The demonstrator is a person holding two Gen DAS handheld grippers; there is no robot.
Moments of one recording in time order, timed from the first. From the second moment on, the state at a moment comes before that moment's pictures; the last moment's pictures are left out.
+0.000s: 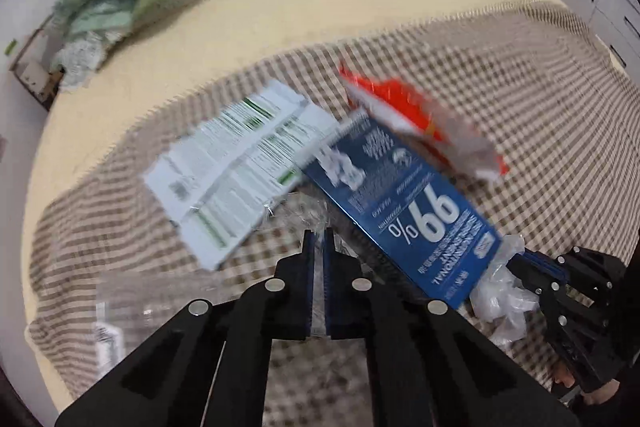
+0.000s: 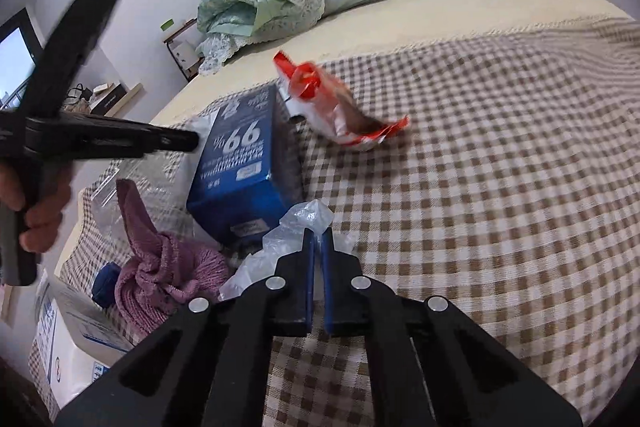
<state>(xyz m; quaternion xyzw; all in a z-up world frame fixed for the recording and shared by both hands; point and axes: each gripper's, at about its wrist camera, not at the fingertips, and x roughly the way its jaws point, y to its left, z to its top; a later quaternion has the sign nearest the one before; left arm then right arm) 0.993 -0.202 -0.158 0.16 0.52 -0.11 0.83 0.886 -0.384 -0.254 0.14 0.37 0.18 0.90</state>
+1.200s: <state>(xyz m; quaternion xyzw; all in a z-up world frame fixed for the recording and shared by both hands) 0.503 -0.190 0.090 -0.02 0.37 -0.30 0.88 0.464 -0.479 -0.031 0.07 0.33 0.07 0.94</state>
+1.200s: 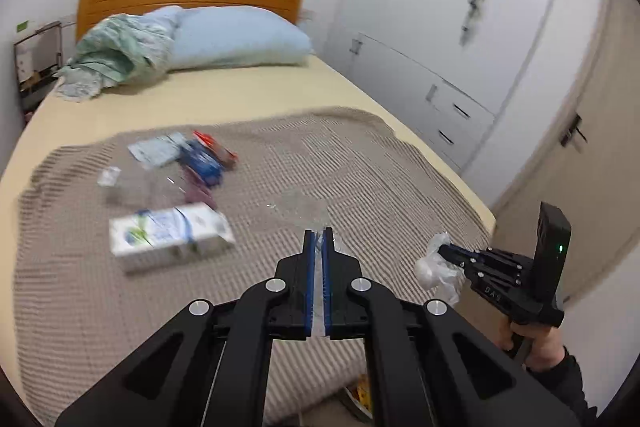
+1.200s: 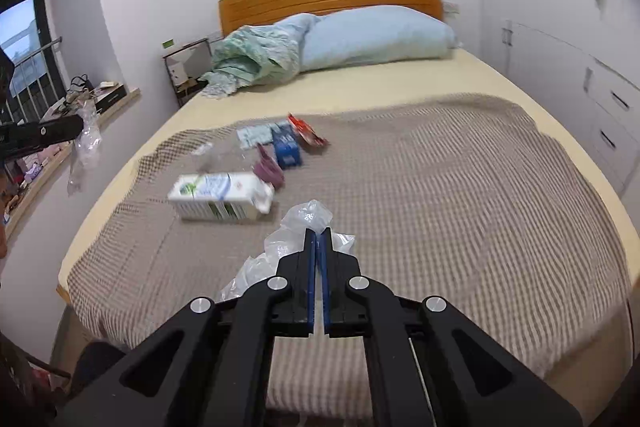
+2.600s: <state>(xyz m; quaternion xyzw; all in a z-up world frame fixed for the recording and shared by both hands) 0.347 -0.506 -0.342 0.23 0.60 -0.48 0.60 0.265 -0.574 -0.520 0.29 0.63 -0.14 0.71</state>
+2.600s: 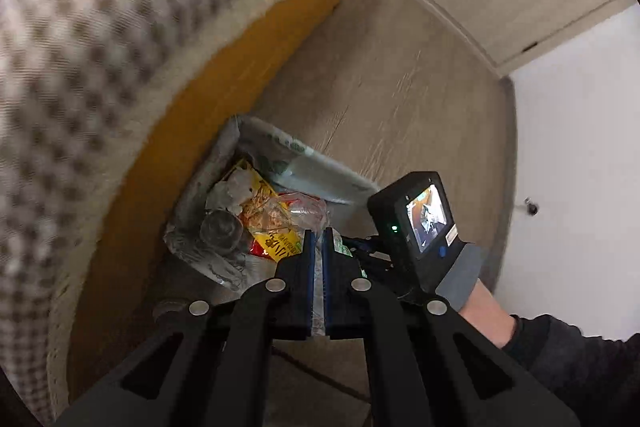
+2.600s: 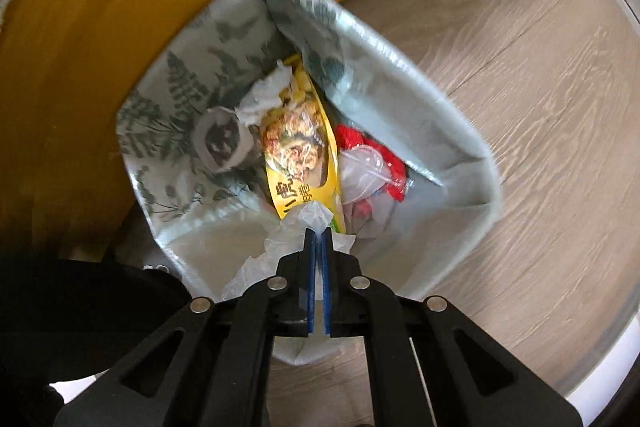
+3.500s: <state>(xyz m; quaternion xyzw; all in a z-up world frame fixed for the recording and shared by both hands) 0.345 -0.579 -0.481 0.25 0.66 -0.43 0.57 0.198 -0.608 -0.493 0.35 0.59 -0.21 0.70</state>
